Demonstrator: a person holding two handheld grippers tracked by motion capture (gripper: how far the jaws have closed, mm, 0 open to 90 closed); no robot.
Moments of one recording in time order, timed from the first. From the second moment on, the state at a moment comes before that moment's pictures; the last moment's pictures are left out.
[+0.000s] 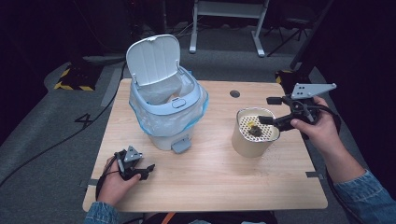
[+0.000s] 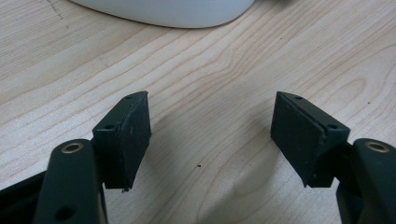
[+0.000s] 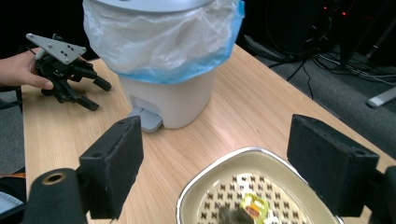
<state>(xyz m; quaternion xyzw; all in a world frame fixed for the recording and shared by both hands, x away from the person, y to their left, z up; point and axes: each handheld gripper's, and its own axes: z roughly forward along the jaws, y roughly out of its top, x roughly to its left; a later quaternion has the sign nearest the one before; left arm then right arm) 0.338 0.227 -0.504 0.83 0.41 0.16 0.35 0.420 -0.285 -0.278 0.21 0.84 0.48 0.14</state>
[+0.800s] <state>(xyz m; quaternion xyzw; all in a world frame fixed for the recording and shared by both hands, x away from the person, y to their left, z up) 0.337 0.226 -0.504 0.83 0.41 0.16 0.35 0.365 -0.349 -0.370 0.28 0.84 0.43 0.14</state>
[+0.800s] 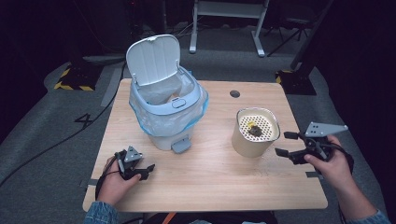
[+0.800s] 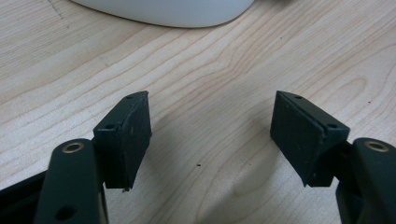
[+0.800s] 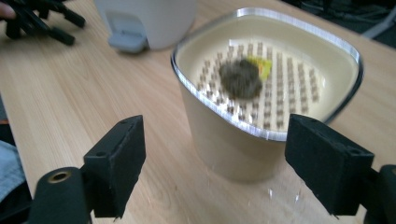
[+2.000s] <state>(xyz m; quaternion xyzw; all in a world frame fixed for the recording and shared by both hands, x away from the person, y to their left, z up) 0.338 0.246 -0.411 0.80 0.40 0.16 0.43 0.346 -0.370 -0.504 0.36 0.84 0.37 0.16</state>
